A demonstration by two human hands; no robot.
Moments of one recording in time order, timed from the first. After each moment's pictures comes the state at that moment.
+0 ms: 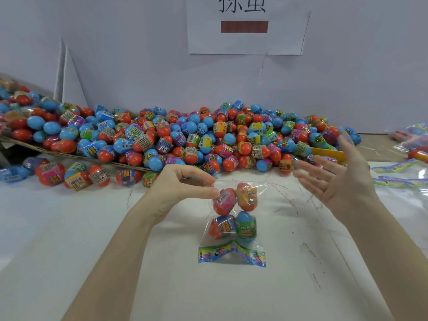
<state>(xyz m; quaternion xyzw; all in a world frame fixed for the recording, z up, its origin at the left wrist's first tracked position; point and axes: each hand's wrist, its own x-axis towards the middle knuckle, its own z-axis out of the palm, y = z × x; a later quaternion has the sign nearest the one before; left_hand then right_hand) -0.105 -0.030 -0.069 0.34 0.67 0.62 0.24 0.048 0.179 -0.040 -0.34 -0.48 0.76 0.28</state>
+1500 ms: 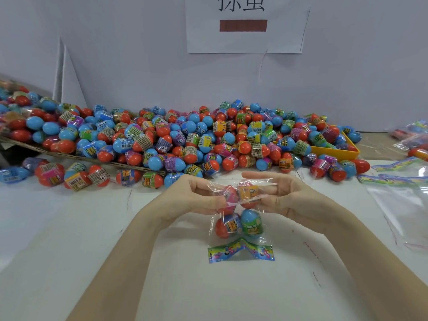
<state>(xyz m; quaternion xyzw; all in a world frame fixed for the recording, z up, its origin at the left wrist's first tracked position) -0.096 -0.026 -0.074 0.36 0.64 0.56 0.37 0.031 0.166 -0.073 -0.03 -0.68 0.73 -0.03</state>
